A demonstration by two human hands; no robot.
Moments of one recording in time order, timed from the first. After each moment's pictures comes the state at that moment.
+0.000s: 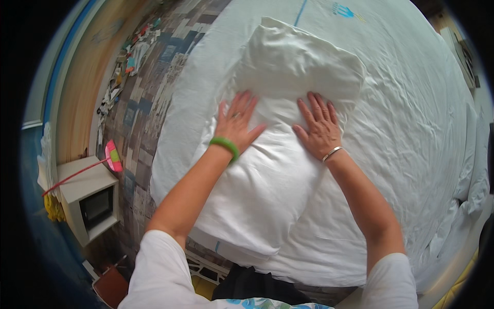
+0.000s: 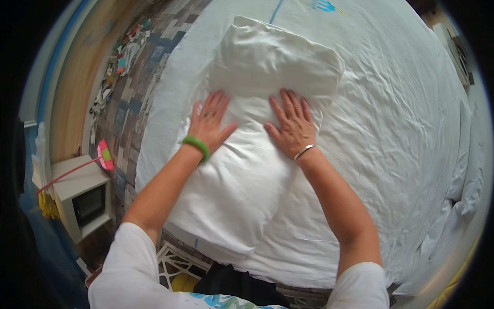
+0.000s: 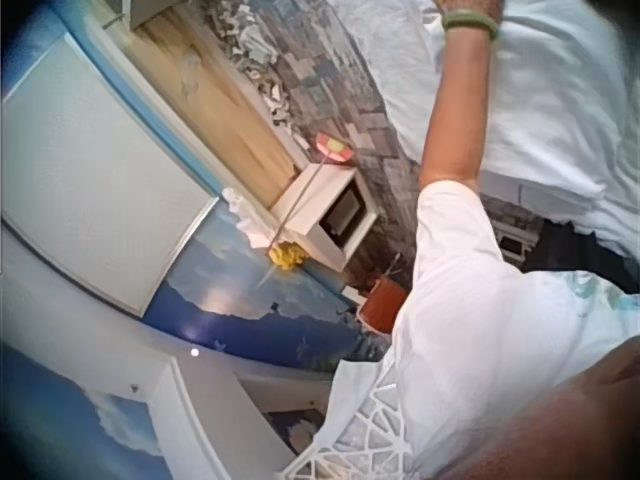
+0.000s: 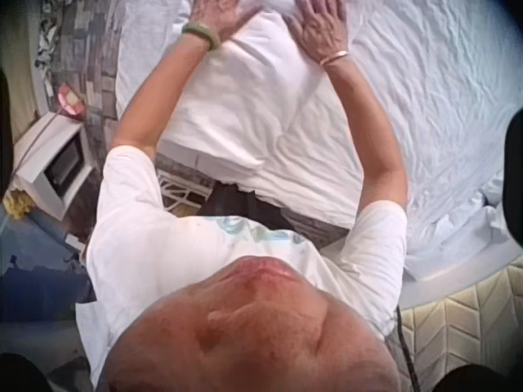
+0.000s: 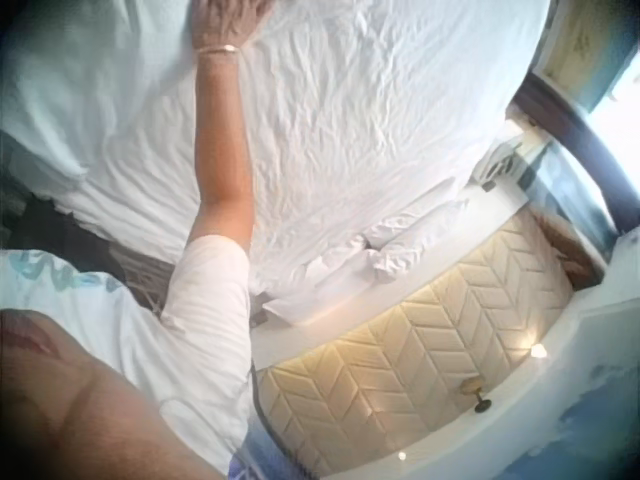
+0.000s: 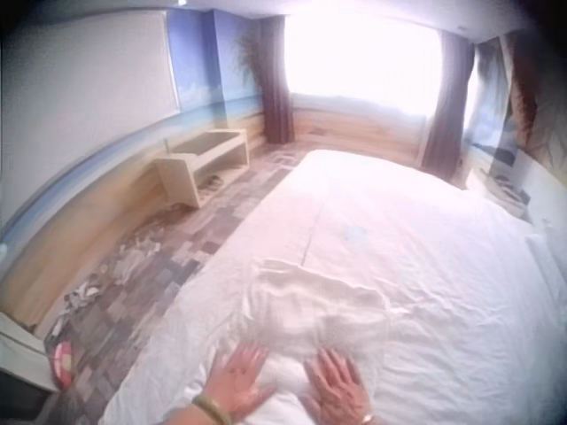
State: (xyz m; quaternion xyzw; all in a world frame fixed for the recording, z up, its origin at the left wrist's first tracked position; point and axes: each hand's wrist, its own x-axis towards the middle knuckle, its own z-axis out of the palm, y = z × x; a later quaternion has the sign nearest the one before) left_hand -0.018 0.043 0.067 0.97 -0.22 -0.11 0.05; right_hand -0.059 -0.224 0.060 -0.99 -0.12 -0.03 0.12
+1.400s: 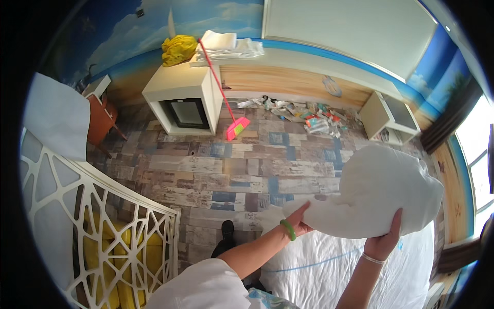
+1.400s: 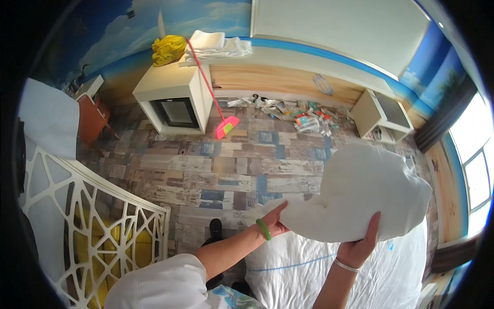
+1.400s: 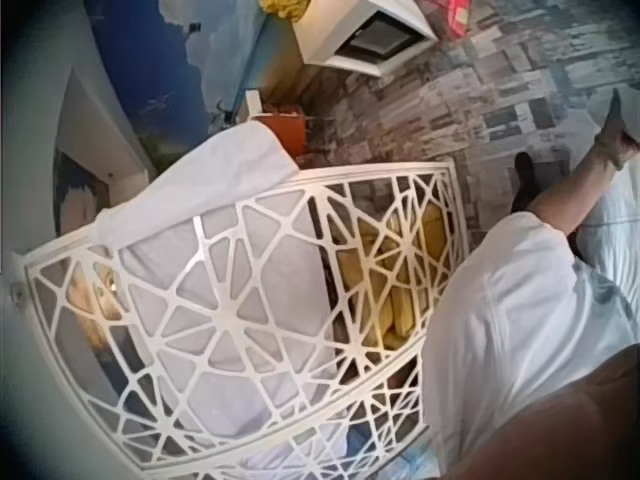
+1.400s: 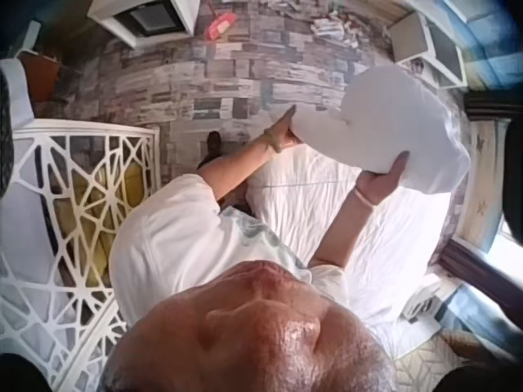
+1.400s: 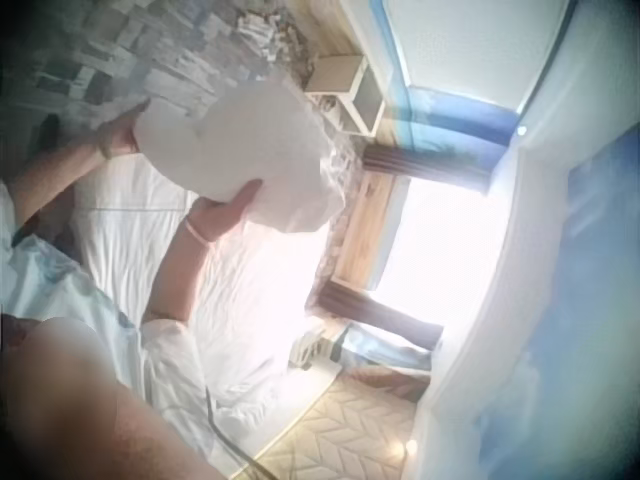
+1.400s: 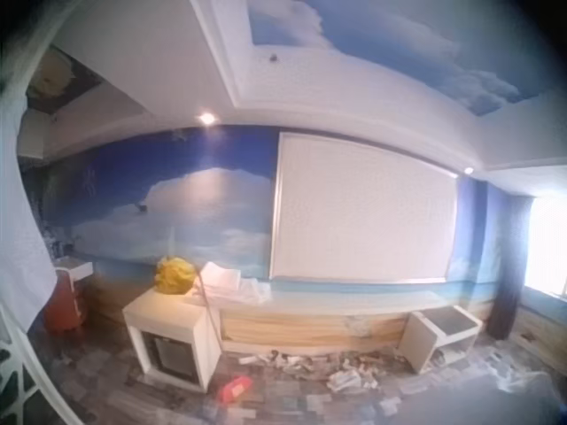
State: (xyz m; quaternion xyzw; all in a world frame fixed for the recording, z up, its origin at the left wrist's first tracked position) left_hand -0.284 0.372 0.359 0.03 -0.25 0.02 -0.97; right_hand -0.204 0.205 0.561 -0.42 -0.01 0.08 0.91
